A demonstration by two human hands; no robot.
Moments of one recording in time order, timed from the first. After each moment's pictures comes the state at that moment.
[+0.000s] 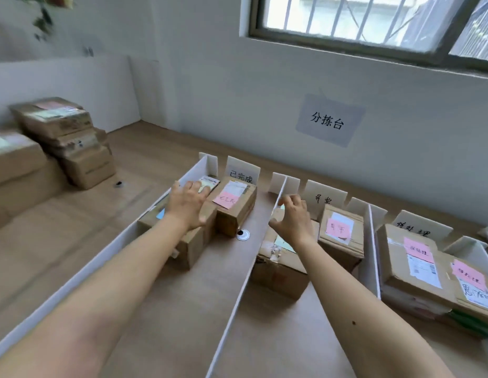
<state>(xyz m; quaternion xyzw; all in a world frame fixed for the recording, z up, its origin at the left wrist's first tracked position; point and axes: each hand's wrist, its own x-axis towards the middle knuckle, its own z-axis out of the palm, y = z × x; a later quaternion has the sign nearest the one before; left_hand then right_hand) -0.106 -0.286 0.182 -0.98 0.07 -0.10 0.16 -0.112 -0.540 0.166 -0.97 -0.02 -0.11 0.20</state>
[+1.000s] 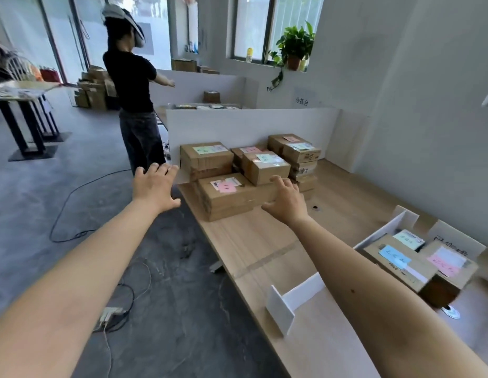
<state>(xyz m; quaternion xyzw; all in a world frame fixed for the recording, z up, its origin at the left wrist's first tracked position) -0.479 0.276 0.255 -0.92 -0.33 -0.13 0.16 -0.293 0.038 0.249 -0.90 -0.37 -0.07 0.22</state>
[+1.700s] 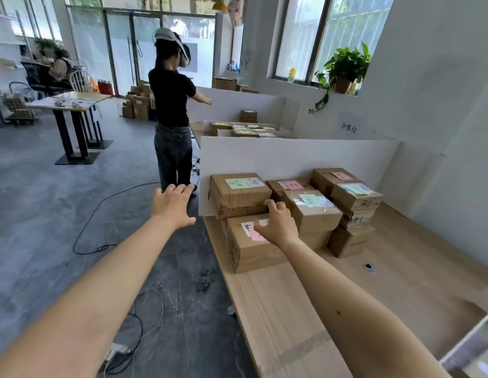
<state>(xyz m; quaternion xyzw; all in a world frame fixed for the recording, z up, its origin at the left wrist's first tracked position) -0.380 0.439 0.243 -0.91 -0.39 -0.11 0.11 -0.190 0.261 0.223 -0.88 -0.42 -0.02 0.19</state>
